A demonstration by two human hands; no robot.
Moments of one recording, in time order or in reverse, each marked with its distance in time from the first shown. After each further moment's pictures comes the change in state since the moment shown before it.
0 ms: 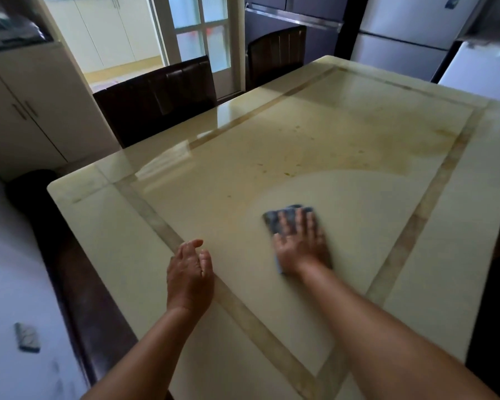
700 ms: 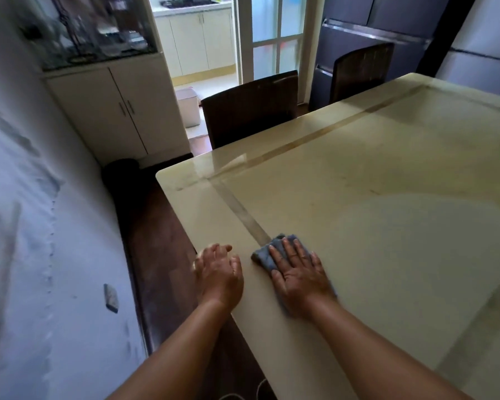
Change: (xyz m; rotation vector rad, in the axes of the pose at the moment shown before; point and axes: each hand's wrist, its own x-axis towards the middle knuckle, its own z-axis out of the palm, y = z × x) left_hand 0.008 -0.071 -0.080 0.281 0.073 -0.161; right_hand -0.067 -0.132 0.038 -0.055 -0.116 -0.471
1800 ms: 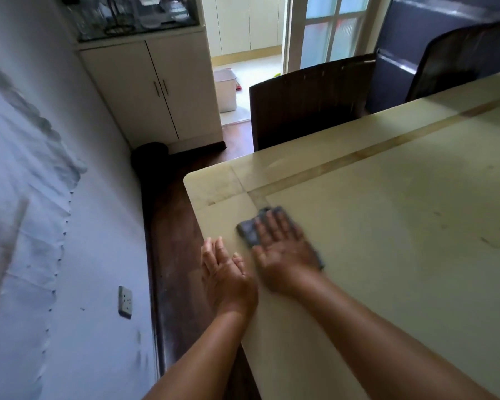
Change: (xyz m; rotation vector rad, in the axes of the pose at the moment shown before) left_hand 0.118 -0.035 0.024 -0.241 0.199 -0.233; right_hand 0.181 -0.090 -0.005 -0.095 0.011 -0.200
